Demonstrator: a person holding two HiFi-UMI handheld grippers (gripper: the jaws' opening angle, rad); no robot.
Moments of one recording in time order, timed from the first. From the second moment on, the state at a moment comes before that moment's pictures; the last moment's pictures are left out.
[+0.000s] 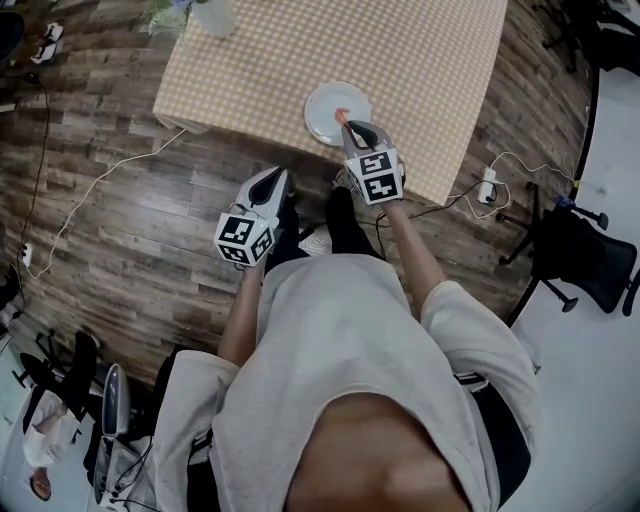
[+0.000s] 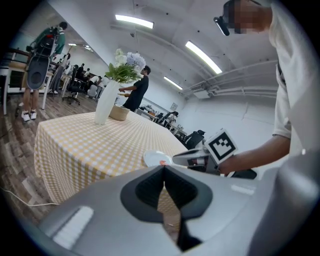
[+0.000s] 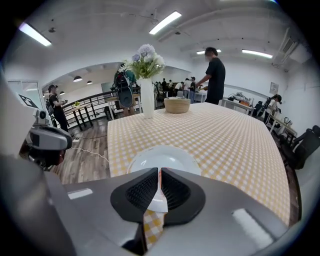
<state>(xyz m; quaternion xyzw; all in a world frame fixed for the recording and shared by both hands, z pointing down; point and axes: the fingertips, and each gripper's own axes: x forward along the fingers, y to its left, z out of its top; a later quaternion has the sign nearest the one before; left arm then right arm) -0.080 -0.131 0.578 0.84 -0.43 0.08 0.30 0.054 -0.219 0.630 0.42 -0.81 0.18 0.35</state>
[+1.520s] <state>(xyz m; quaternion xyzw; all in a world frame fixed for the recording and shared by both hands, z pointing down) -0.044 -0.162 0.395 0.96 -0.28 0.02 0.09 0.032 -0.172 0.400 0.56 -0.82 0.02 0.12</state>
